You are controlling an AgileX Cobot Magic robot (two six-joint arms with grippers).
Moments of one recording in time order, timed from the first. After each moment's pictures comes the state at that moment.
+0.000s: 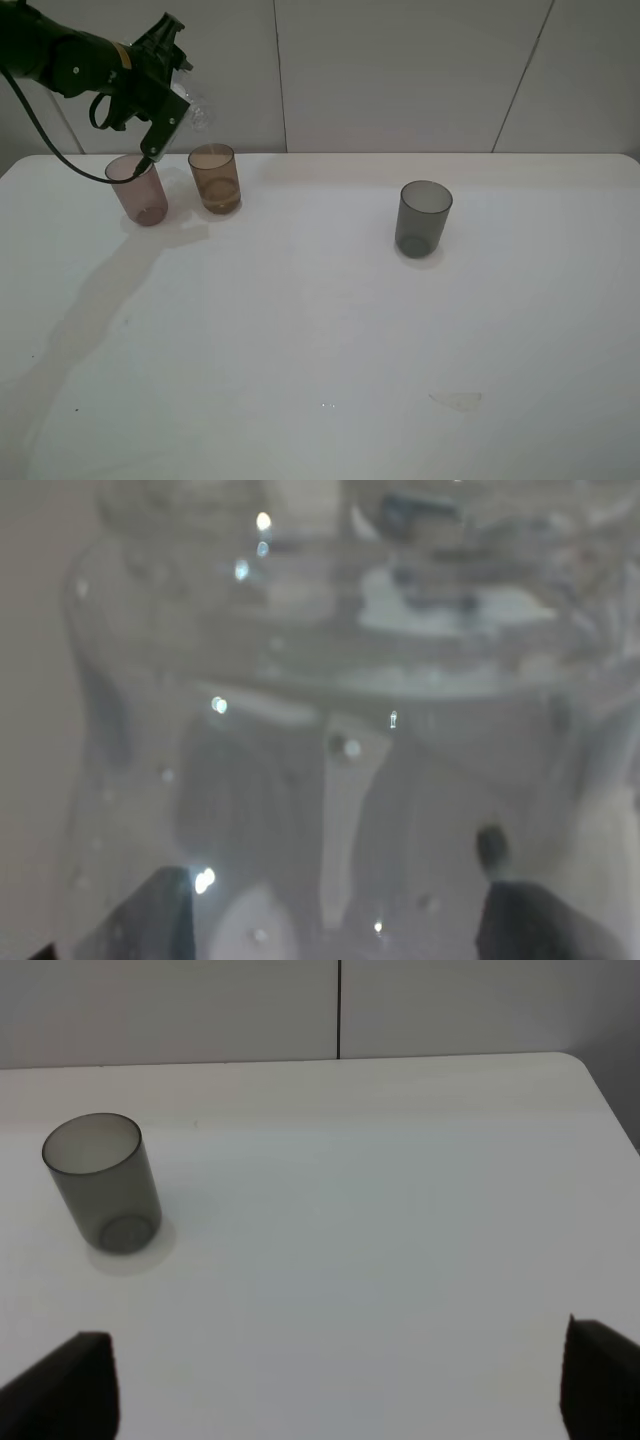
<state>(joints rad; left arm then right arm) -0.16 2.04 -1.37 0.44 -0.16 1.75 -0.11 0.00 -0.52 0.00 1.06 -0.01</state>
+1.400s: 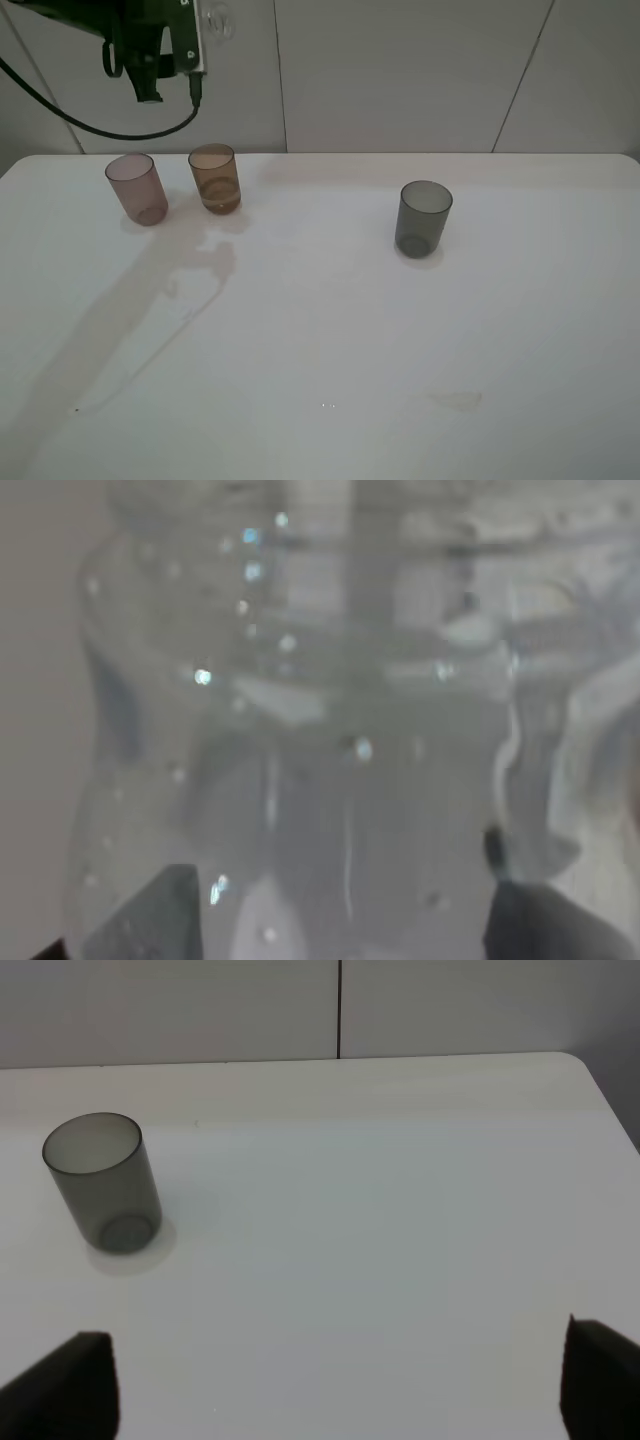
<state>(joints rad) -0.28 1.80 -1.37 -0.05 0.12 1.32 -0.11 0.00 -0.52 0.00 1.06 -0.01</state>
